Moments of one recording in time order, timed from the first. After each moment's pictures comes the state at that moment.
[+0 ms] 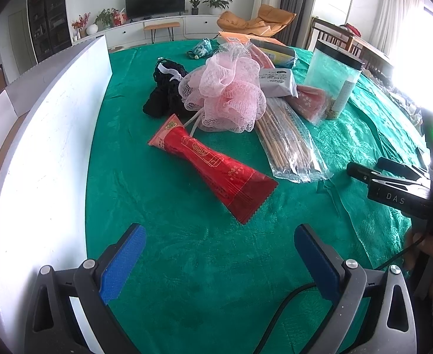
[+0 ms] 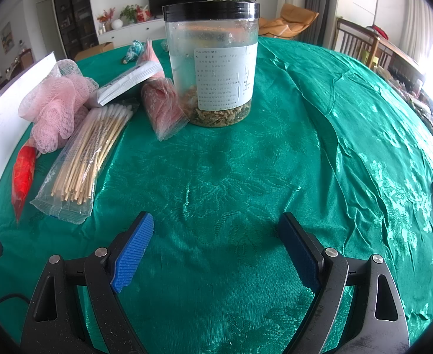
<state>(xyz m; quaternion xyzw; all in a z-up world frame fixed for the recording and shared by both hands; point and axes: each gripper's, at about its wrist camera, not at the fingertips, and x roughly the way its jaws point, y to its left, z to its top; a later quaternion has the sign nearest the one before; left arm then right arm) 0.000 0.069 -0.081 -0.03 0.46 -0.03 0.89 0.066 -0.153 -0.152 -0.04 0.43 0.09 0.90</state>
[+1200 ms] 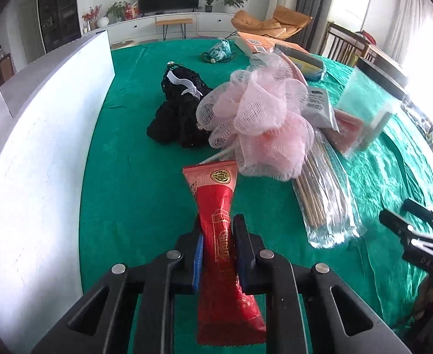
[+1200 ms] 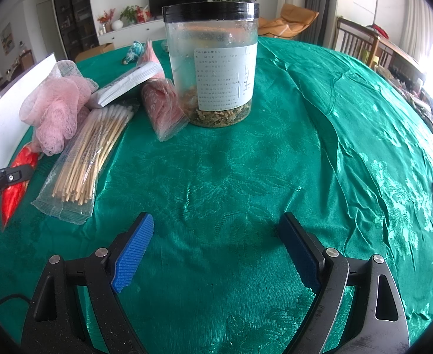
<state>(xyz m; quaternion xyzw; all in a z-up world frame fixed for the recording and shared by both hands) 0.060 0.080 -0.090 -0.05 0.47 -0.01 0.88 0.066 -0.155 -0.150 -0.03 0.43 0.09 0.90</state>
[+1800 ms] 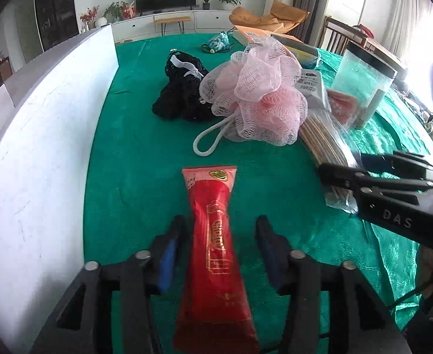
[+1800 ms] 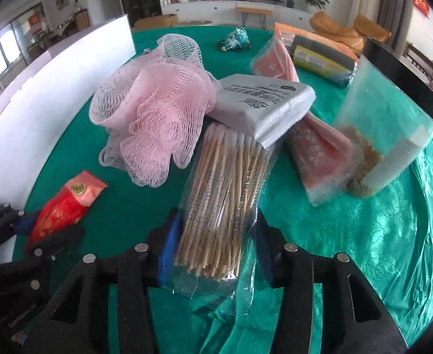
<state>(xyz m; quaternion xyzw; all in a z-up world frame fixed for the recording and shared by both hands) 0.035 0.078 -0.098 -0.04 0.47 -0.01 0.88 0.103 -0.032 -0.137 -0.10 0.46 0.23 0.85</state>
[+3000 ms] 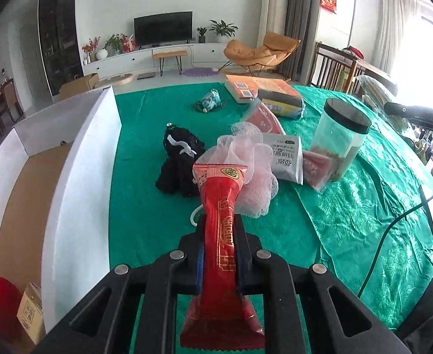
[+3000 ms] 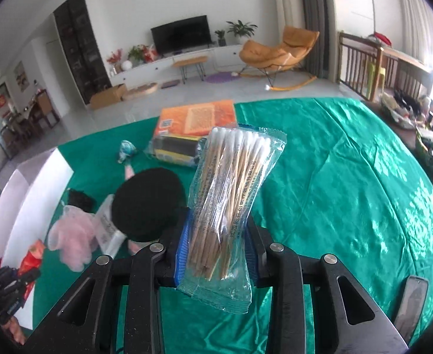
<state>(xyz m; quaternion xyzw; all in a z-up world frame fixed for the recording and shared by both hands) 0.040 0.072 -0.020 -0.02 0.39 -0.01 0.92 0.152 -0.217 -0.017 0.02 0.36 0.15 0.92</state>
